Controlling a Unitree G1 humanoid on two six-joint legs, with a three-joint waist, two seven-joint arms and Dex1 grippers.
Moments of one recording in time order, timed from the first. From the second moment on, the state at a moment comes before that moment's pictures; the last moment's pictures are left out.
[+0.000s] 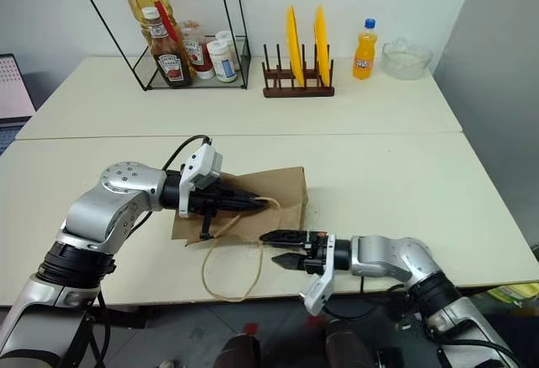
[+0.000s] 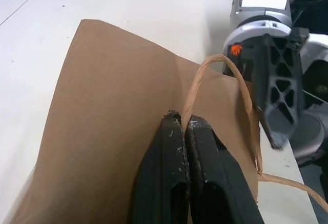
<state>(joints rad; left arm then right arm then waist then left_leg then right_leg) -0.60 0.75 -0.19 0.00 -0.45 0.45 -1.28 -0.46 -0.46 0.46 0.20 -1.08 -1.03 0.01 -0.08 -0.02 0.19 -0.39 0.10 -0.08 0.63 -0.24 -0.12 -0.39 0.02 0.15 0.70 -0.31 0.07</state>
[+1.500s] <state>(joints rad) -0.94 0.62 -0.04 0.24 -0.51 0.78 -1.08 -0.48 -0.55 0.57 0.17 -0.92 -0.86 0.11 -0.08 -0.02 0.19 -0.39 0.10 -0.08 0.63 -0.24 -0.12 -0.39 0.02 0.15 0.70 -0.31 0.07</state>
